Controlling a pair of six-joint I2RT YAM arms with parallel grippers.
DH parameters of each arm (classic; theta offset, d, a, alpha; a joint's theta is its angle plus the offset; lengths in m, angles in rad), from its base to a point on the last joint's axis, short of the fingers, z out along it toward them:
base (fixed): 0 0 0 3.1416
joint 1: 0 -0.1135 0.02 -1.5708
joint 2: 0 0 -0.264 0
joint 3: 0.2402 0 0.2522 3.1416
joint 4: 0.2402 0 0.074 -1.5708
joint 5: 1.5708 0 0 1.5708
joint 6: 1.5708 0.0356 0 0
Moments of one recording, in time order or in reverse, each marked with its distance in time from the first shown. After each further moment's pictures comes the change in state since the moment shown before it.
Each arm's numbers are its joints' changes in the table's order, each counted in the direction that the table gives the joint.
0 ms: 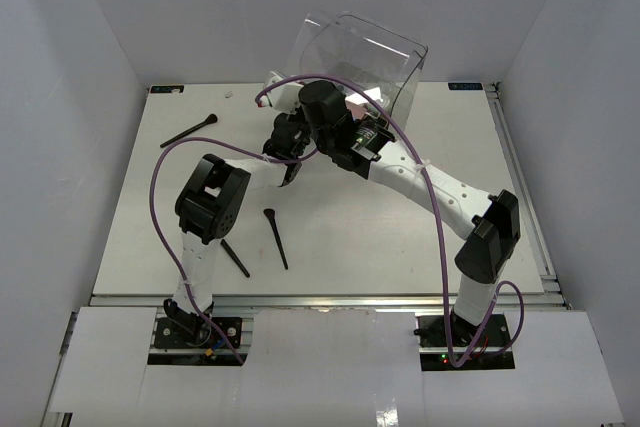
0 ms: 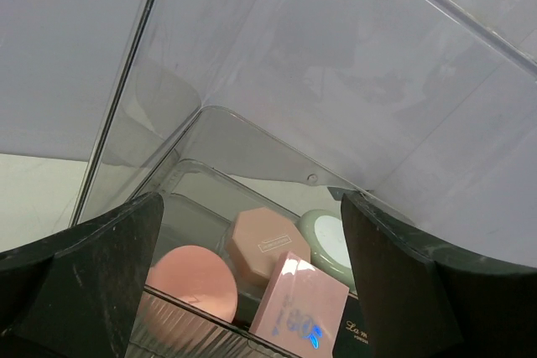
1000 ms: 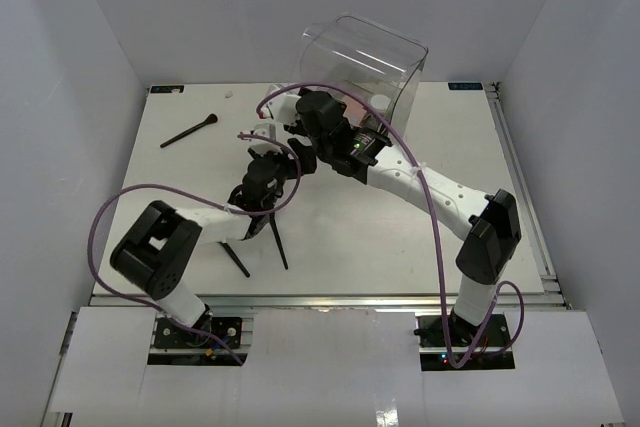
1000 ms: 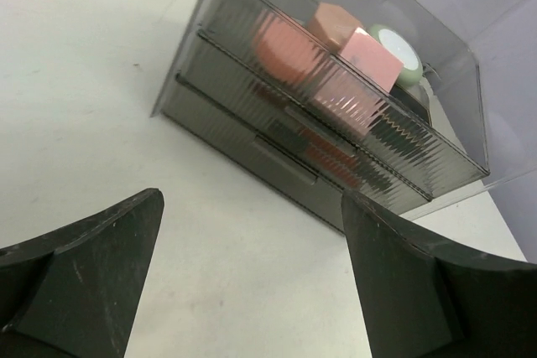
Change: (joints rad) left arm 0.056 0.493 -0.640 0.171 -0.080 -0.047; right arm -0.002 0.002 -0.064 0.028 -0.012 0.061
